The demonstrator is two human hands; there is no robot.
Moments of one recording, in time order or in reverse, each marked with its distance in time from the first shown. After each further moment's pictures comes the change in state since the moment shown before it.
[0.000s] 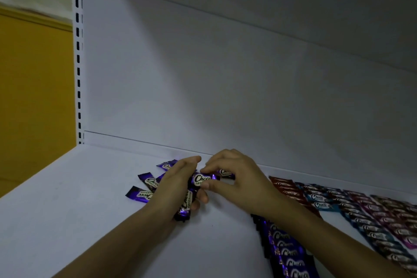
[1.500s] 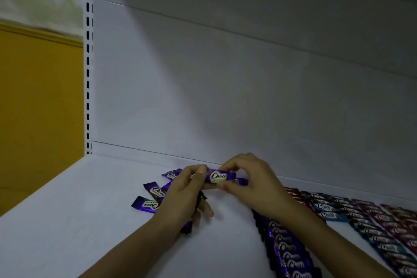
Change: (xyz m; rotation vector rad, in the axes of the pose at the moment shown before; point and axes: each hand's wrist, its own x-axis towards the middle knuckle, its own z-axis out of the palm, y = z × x) left_hand -0.002 -0.003 0.001 0.239 0.001 0.131; right_hand 0.001 0.015 -0.011 -0.032 0.082 0.052
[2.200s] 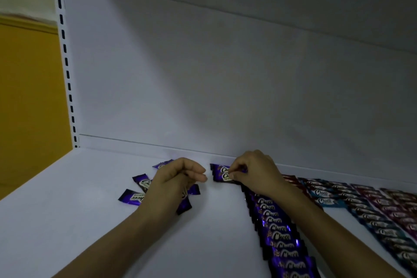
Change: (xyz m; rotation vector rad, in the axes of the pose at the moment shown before) left_hand 0.012 -0.013 -0.005 0.004 0.018 0.143; right_hand 0.010 0.066 0.011 -0.234 -0.135 0.268
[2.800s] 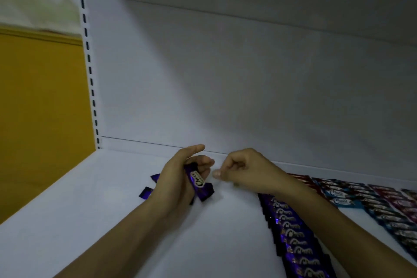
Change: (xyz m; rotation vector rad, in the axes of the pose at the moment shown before) left_hand 0.007 0.021 0.002 -0.570 0.143 -0.226; right_hand -0.014 -0.060 -0.020 0.514 -0.215 -0.031
